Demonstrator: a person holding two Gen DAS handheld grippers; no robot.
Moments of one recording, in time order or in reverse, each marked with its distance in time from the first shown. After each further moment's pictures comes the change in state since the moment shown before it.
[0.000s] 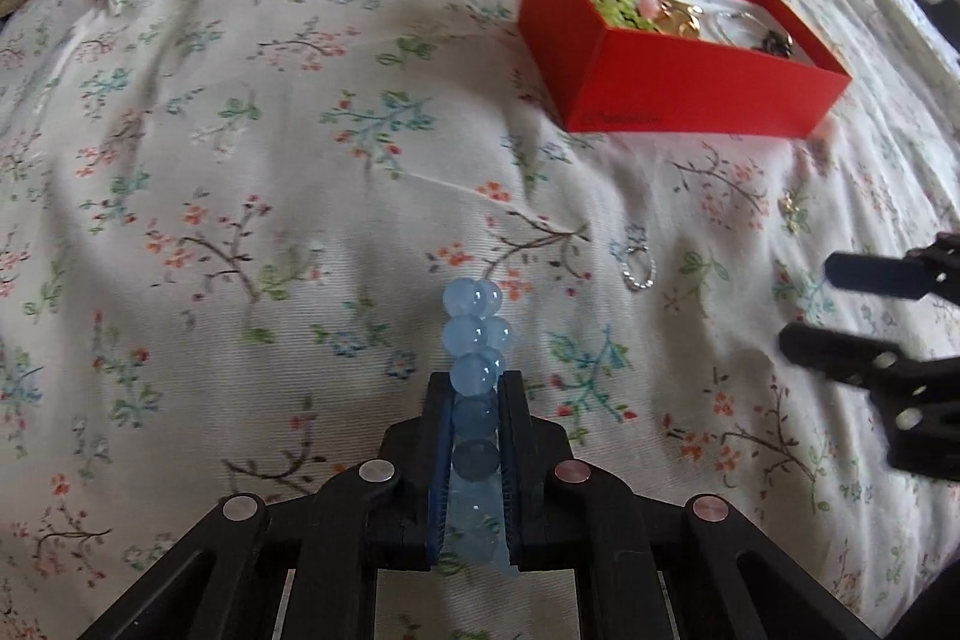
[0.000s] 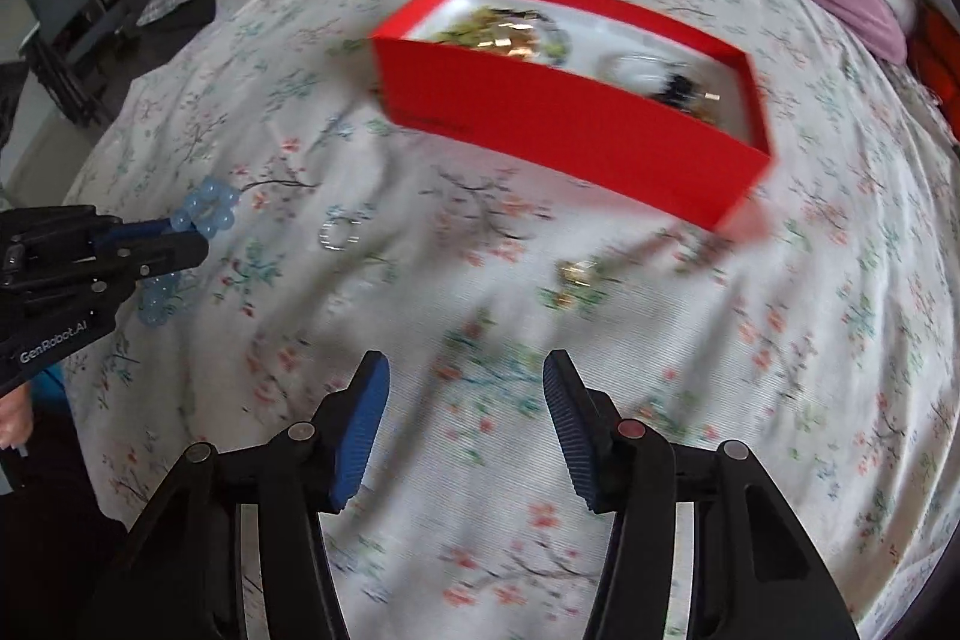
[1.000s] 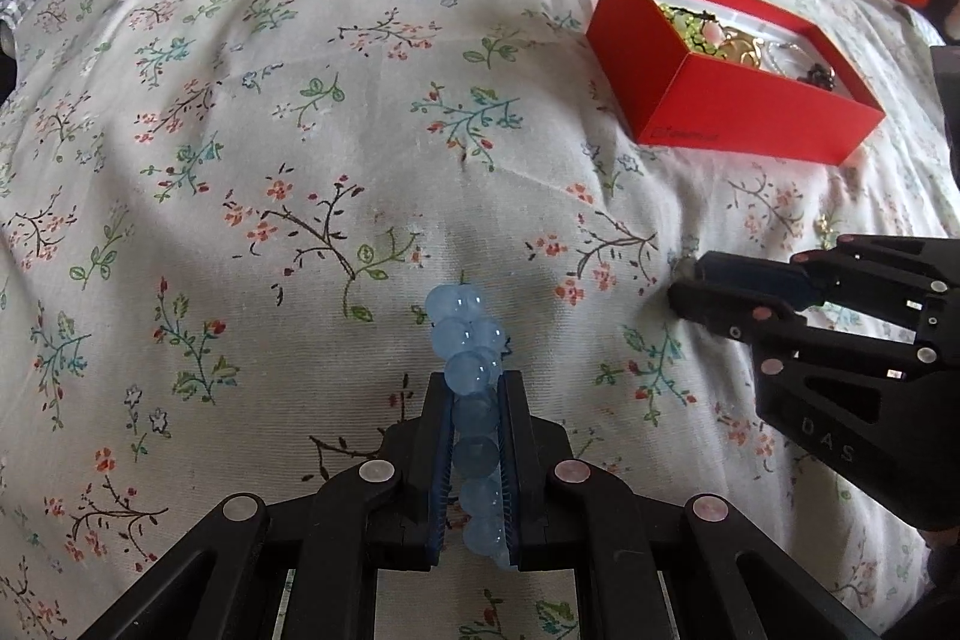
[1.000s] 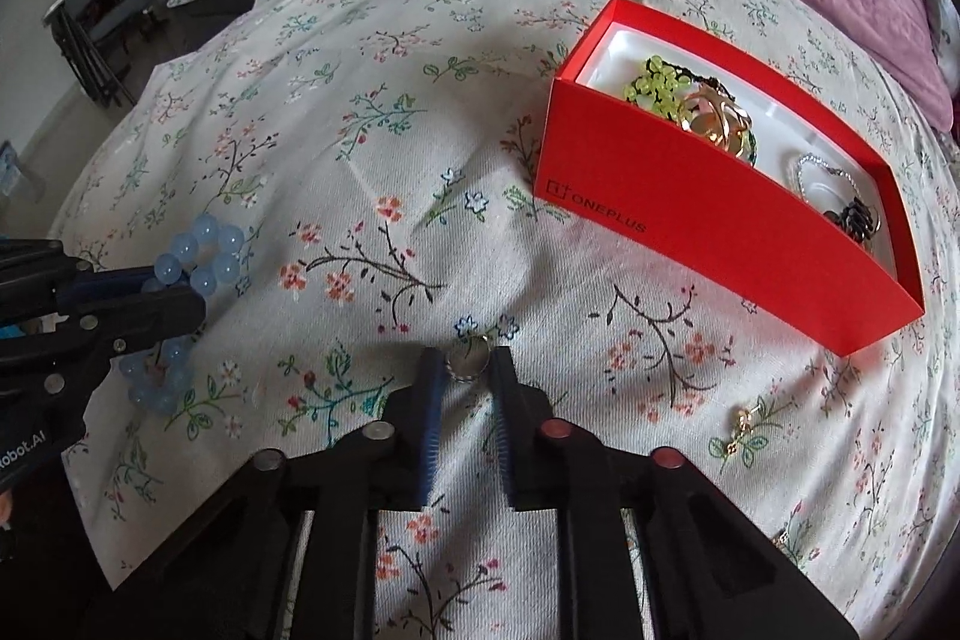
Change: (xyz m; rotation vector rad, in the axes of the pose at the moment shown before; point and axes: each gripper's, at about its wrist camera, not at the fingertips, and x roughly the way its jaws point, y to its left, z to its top) left arm -0.006 0.027 -0.003 -0.066 -0.001 0.014; right arm 0.045 0.059 0.045 -0.080 -0.047 0.014
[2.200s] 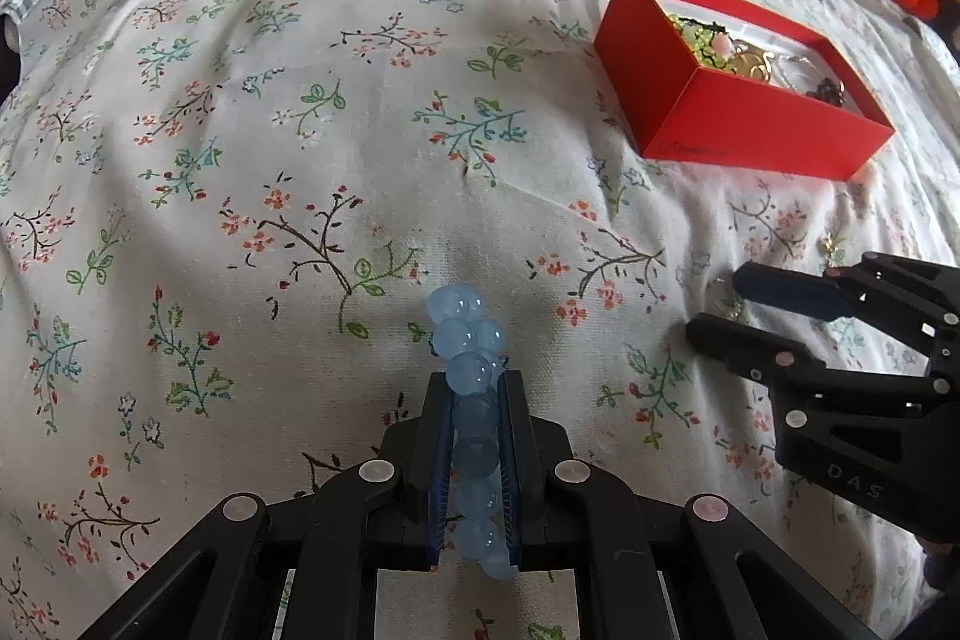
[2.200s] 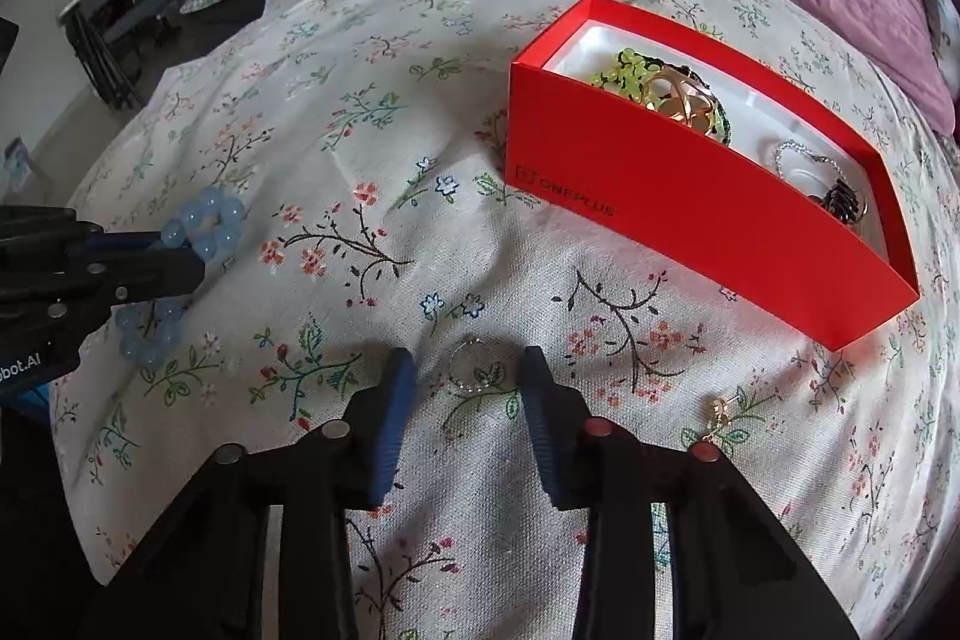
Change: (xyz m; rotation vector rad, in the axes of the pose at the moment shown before) left arm 0.003 -0.002 0.004 -0.024 -0.008 0.004; right arm -0.006 -0.016 -0.017 -0.018 -0.044 0.026
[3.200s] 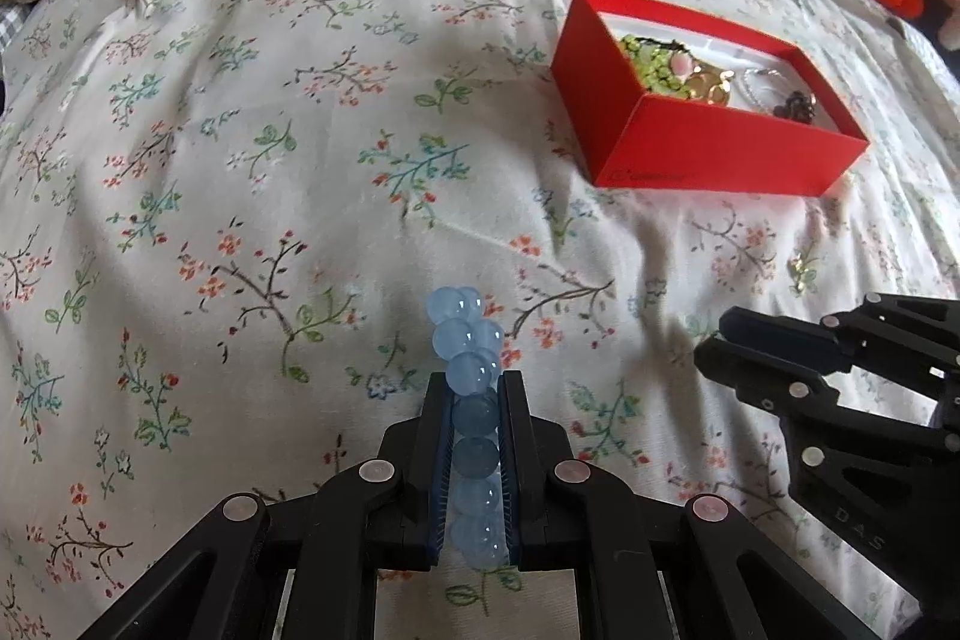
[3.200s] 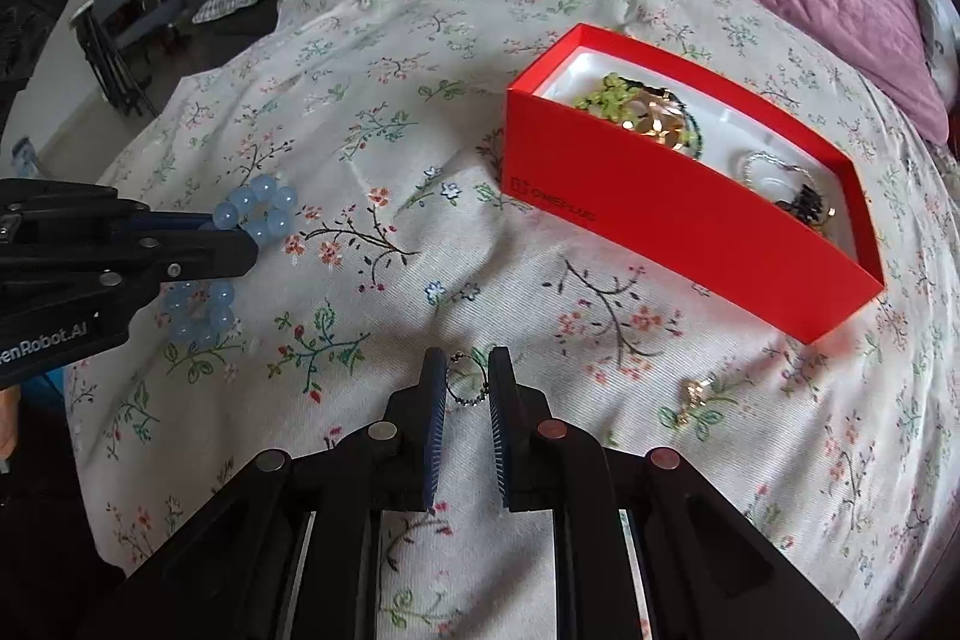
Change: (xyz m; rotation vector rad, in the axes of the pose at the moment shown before) left arm -0.003 -0.021 0.012 0.024 -0.024 -0.016; right arm -0.024 -0.002 -0.009 -0.010 -0.042 0.005
